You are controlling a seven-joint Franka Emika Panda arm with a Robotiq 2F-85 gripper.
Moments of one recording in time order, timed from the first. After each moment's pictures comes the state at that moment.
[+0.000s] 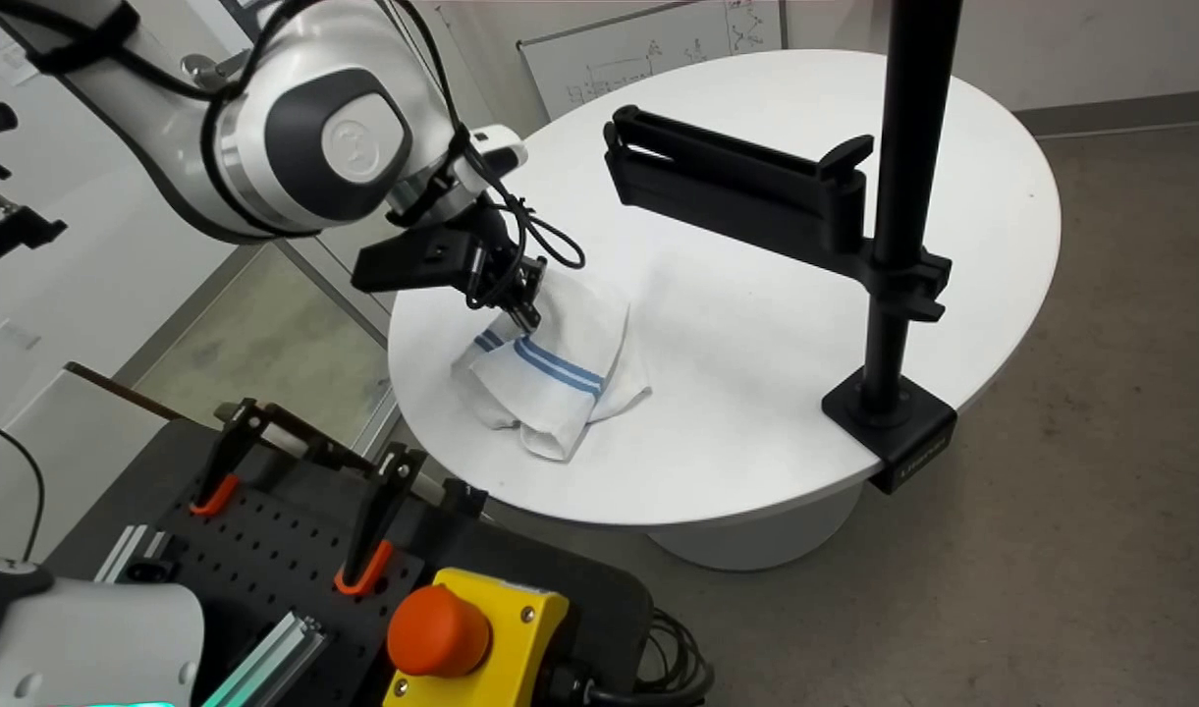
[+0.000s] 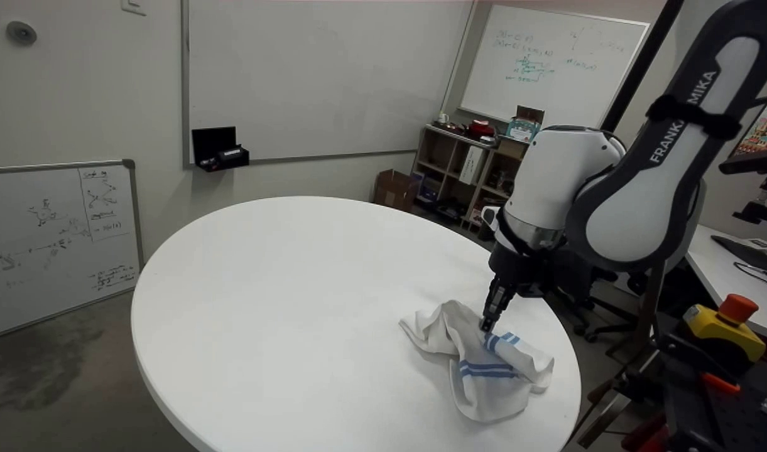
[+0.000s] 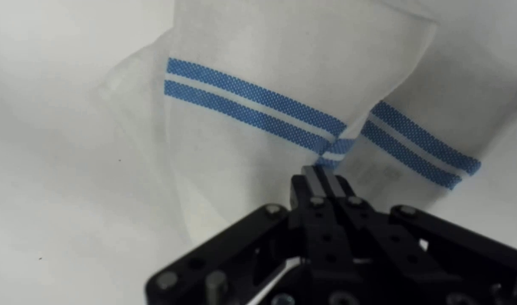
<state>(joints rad) -0.04 0.62 -0.10 -2.46 -0.20 3.07 -0.02</state>
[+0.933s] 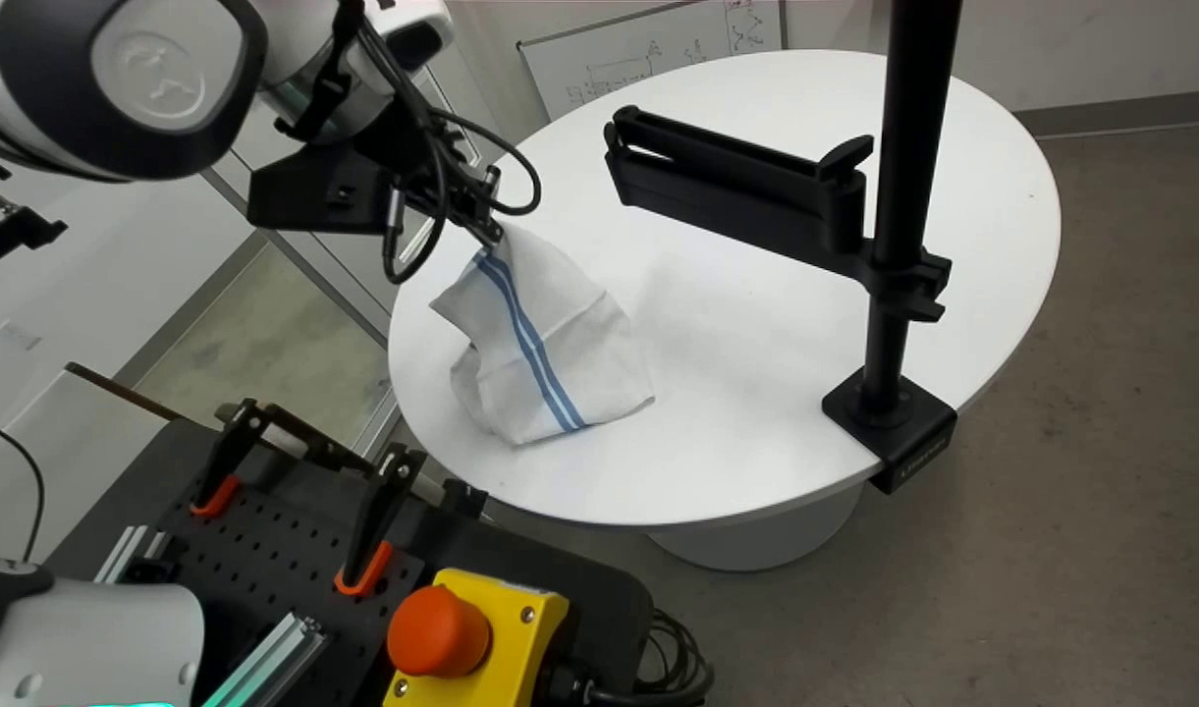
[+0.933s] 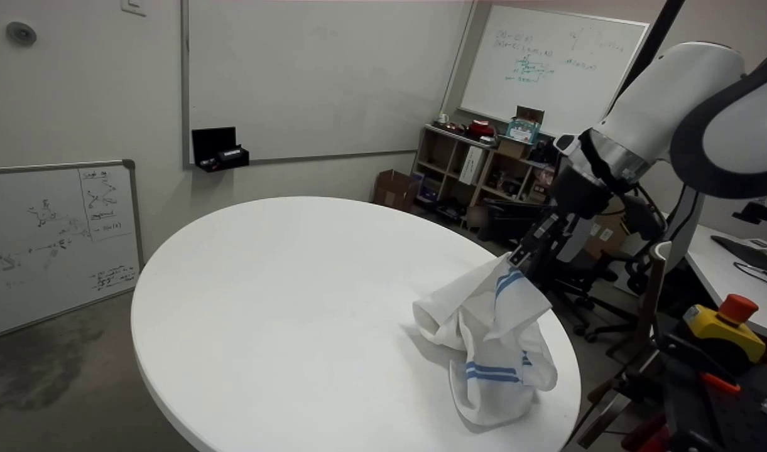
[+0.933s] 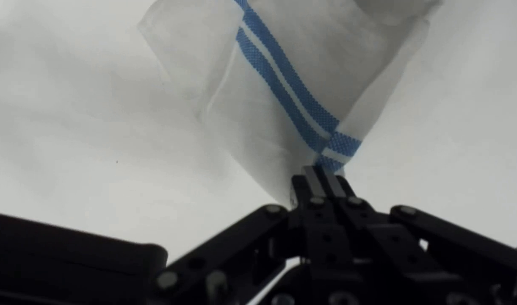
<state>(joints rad) -0.66 0.24 0.38 -2.75 -0.20 3.24 -0.09</state>
